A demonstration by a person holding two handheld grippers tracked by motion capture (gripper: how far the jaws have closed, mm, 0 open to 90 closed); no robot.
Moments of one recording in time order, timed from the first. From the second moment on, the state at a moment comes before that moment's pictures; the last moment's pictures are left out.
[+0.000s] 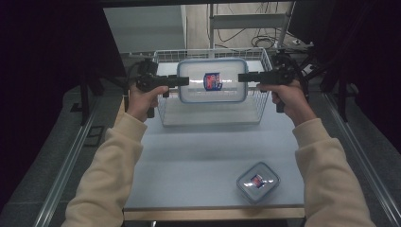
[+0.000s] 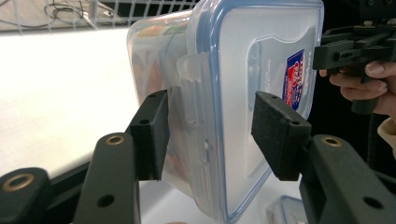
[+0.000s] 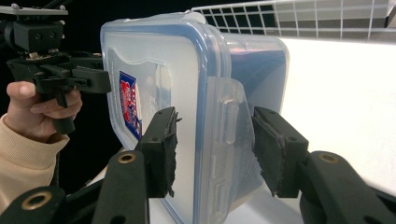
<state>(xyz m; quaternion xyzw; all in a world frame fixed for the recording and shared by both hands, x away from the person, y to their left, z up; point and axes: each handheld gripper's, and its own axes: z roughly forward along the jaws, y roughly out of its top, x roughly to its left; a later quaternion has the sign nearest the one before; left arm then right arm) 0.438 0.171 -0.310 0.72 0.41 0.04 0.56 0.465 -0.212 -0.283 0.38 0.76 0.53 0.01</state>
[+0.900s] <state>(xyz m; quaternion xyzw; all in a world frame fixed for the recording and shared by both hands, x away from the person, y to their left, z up) 0.517 0.178 -0.311 0.69 0.45 -0.02 0.56 0.550 -0.211 -0.291 0.44 0.72 0.54 -0.05</state>
